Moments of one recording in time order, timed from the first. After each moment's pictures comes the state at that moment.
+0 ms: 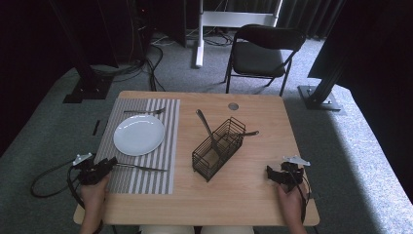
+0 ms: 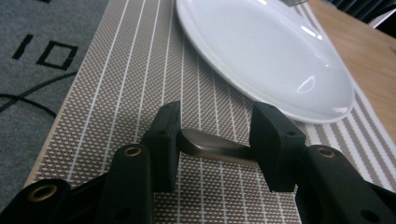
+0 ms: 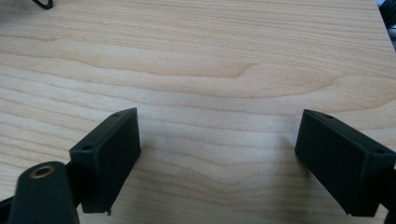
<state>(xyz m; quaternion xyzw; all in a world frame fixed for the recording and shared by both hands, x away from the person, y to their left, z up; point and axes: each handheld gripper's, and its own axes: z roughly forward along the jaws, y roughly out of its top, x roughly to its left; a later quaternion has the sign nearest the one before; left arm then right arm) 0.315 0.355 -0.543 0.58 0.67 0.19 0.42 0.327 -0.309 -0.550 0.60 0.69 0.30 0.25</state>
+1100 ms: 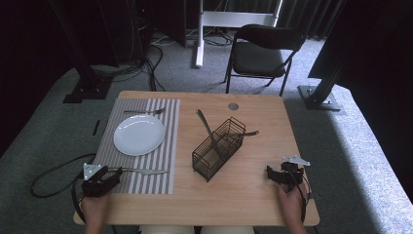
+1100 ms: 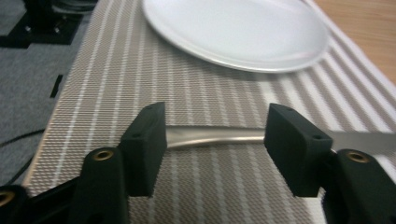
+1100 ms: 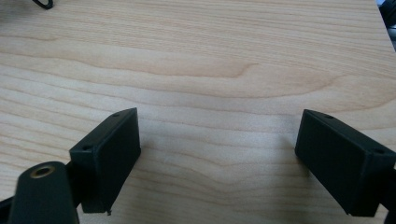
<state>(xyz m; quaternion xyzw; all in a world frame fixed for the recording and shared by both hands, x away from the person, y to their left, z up) 0.271 0.318 -0.534 0.64 0.60 0.27 0.39 0.327 -0.309 -0.550 0.60 0.69 0.30 0.25</state>
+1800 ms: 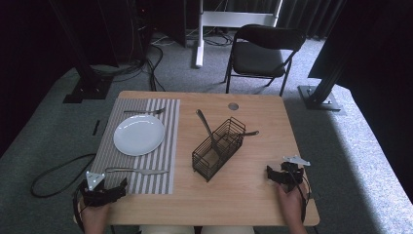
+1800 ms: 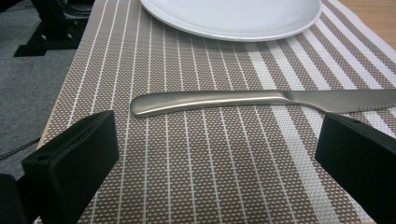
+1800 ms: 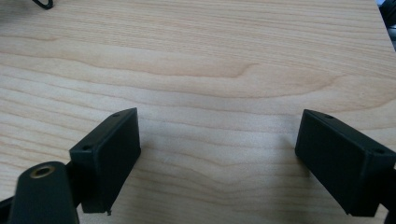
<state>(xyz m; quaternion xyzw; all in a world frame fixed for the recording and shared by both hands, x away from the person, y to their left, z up) 0.249 0.308 -0.539 0.66 0.59 0.30 0.35 0.327 -0.309 -0.550 0.60 0.69 0.30 0.25</state>
